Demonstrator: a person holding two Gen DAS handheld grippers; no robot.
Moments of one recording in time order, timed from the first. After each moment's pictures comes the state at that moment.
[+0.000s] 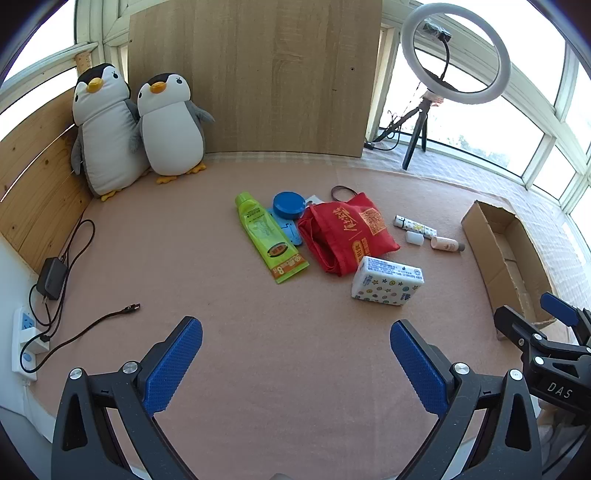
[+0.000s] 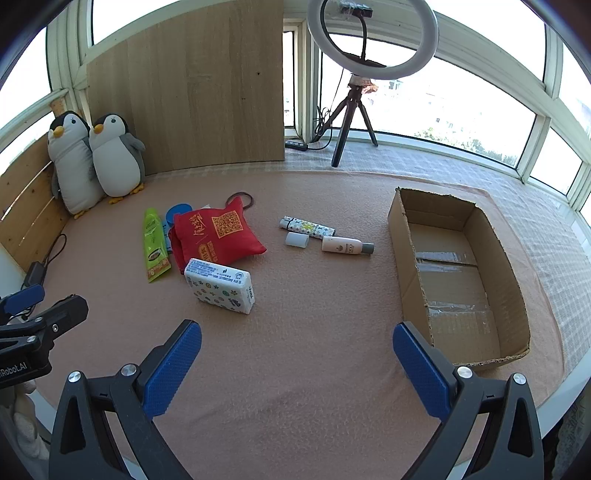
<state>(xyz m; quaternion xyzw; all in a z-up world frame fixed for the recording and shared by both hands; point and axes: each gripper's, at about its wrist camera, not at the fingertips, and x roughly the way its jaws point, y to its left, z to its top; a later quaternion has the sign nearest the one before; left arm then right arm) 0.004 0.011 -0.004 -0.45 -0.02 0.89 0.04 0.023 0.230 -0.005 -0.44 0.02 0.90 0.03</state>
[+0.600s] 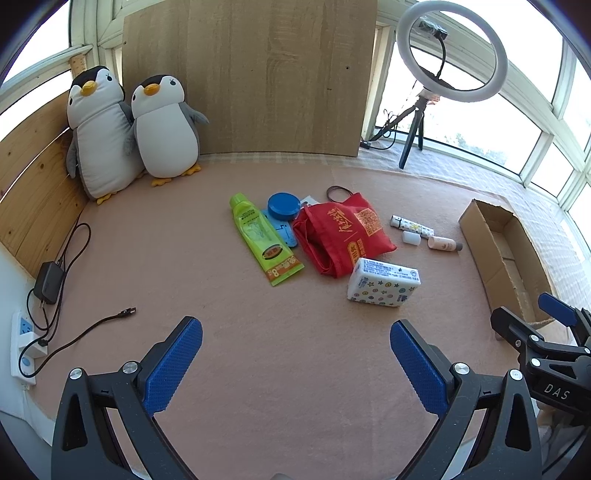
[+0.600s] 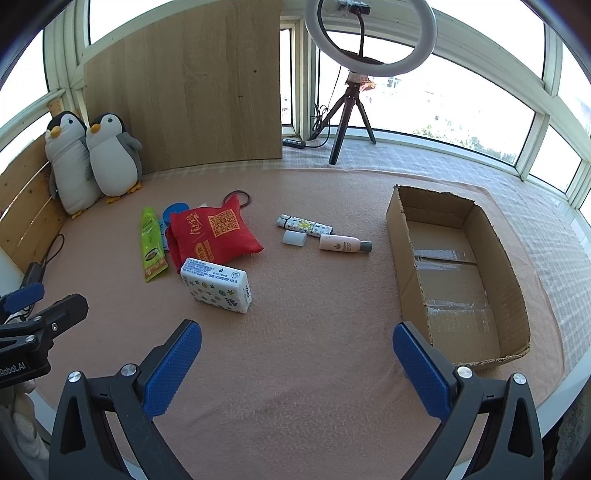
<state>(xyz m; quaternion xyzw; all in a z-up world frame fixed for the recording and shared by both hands) -0.001 0.013 -0.005 -0.45 -0.02 0.89 0.04 0.022 0.232 -0.008 -0.44 0.02 0.90 0.03</state>
